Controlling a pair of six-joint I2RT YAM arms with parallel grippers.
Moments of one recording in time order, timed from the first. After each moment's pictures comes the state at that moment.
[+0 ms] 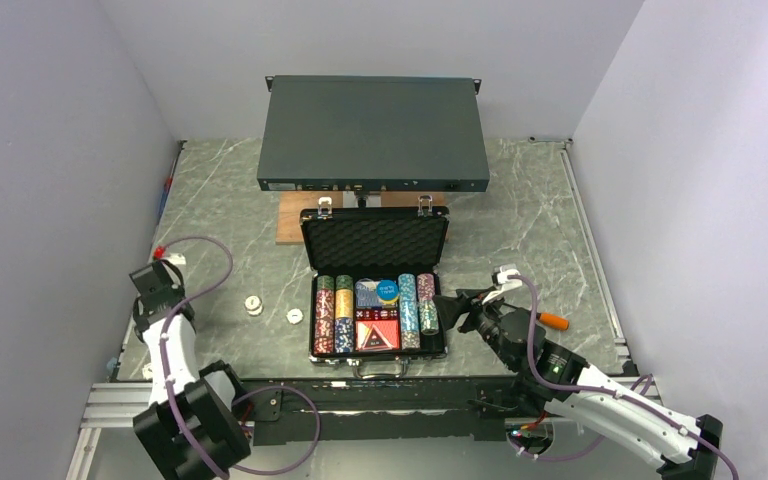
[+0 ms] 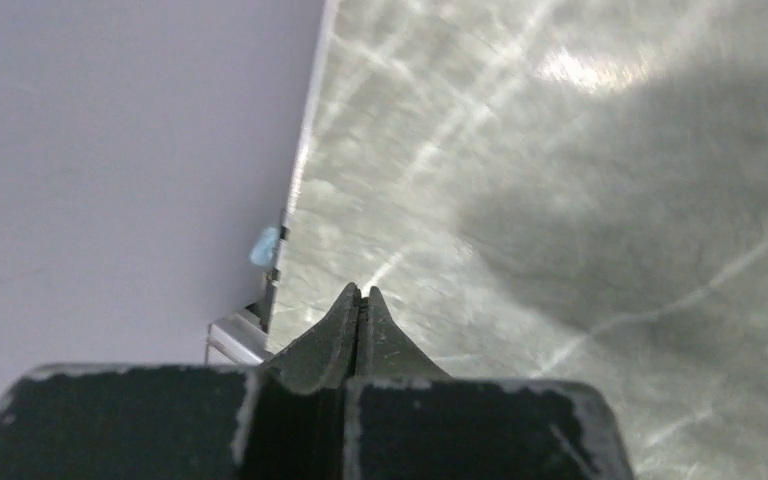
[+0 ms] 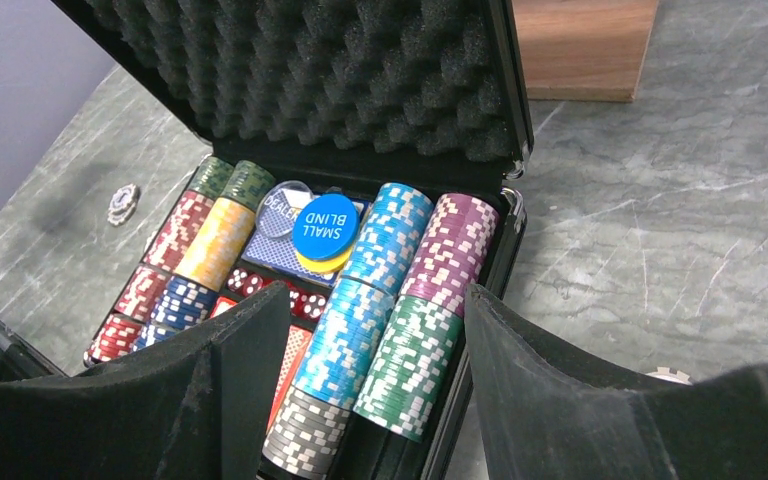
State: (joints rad) left arm 0.57 0.91 0.41 -0.36 -0.25 0.54; right arm 0.98 0.27 0.17 -0.08 0.45 0.49
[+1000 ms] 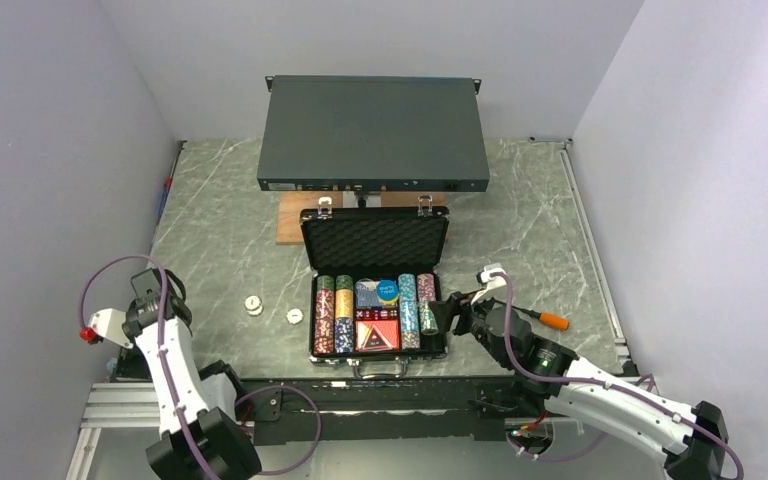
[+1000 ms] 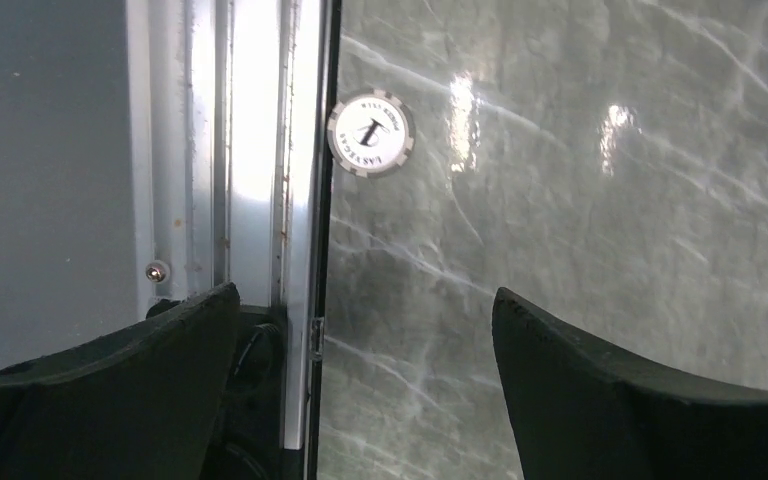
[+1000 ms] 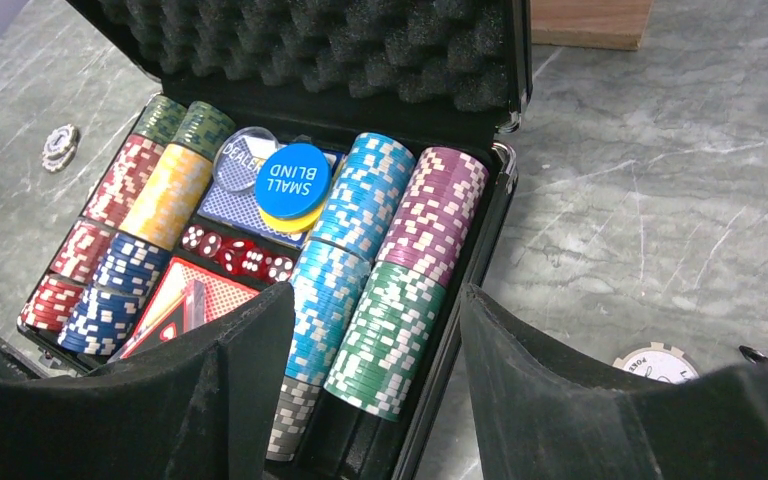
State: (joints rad) left arm 0.56 0.77 0.58 -1.02 -0.59 -0.97; right arm 0.98 0.42 0.17 -0.06 0.43 0.48
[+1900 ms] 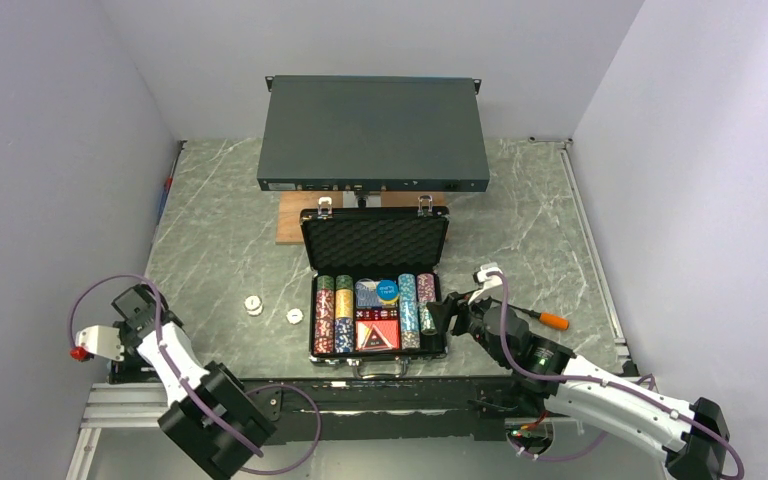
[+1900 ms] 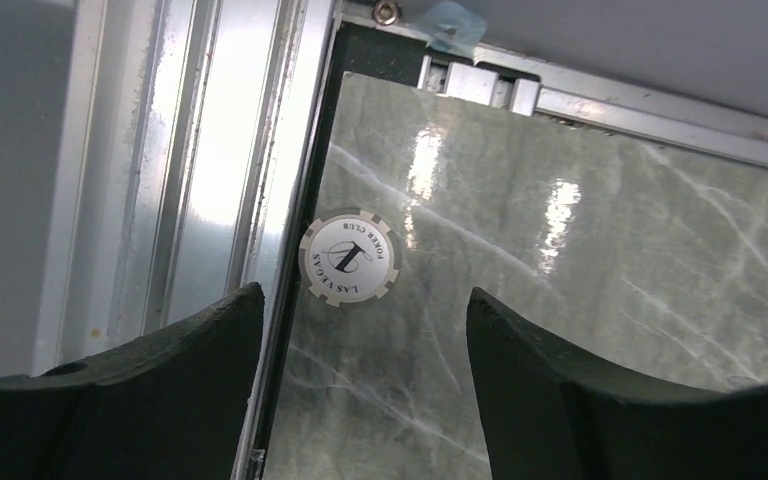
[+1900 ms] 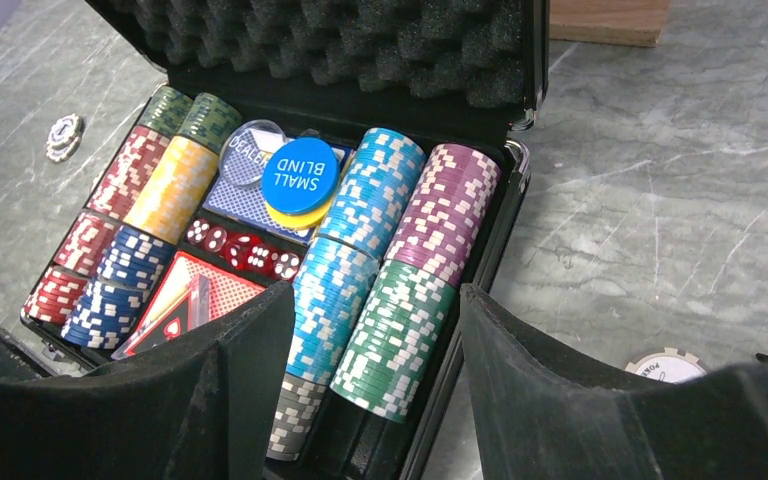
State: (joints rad) left arm 0.81 0.84 0.39 -0.57 -0.58 -0.86; right arm 0.98 0.45 0.17 -0.03 0.41 0.47
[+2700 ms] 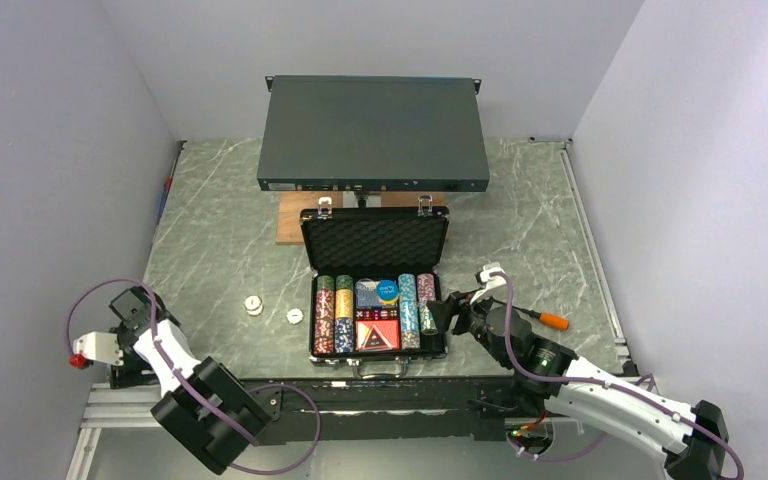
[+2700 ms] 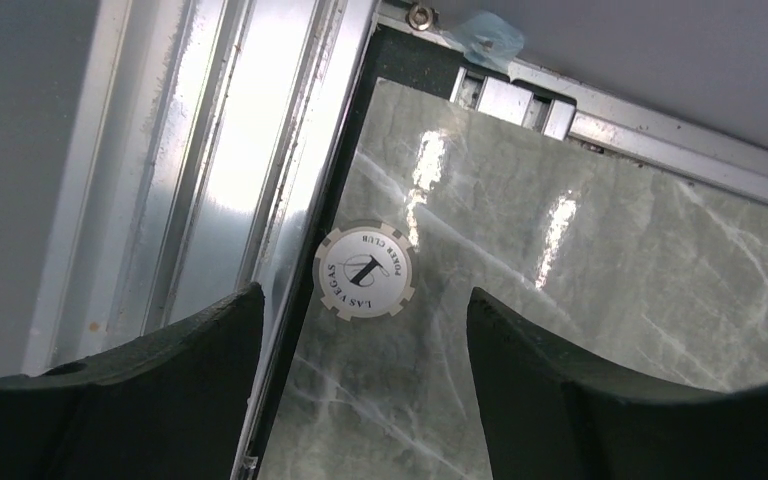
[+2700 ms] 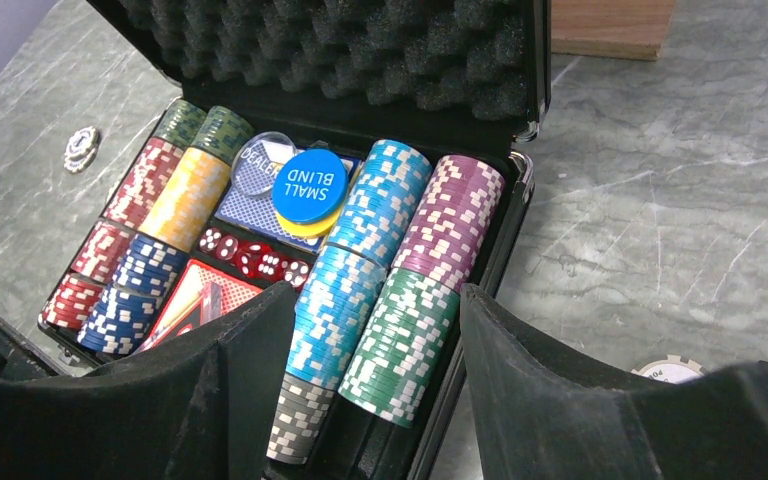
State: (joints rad) left arm 0.84 0.91 0.39 -0.56 -0.60 -0.92; right arm 0.98 0.42 0.17 -0.03 0.41 0.47
